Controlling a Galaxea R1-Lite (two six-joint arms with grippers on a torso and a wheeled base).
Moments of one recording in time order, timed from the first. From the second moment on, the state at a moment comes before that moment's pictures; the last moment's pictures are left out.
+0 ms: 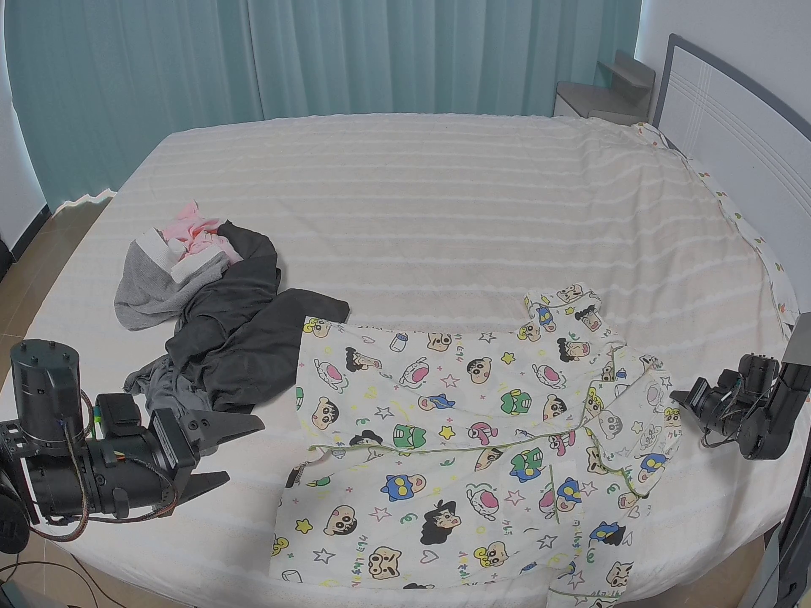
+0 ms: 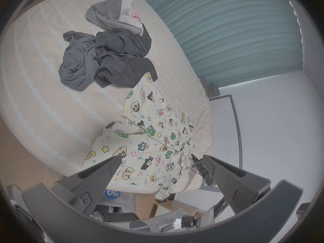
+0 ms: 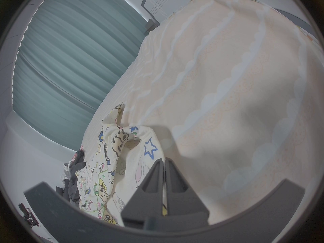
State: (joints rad) left arm -0.36 1.28 -0.36 -0.40 -0.28 -1.02; right arm -0.36 2.37 -0.61 -1.24 0.49 0.54
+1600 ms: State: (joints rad) left arm -0.37 1.28 -0.36 -0.40 -0.28 -1.02; right arm -0.35 2.15 -0.41 -1.40 0.45 0.58
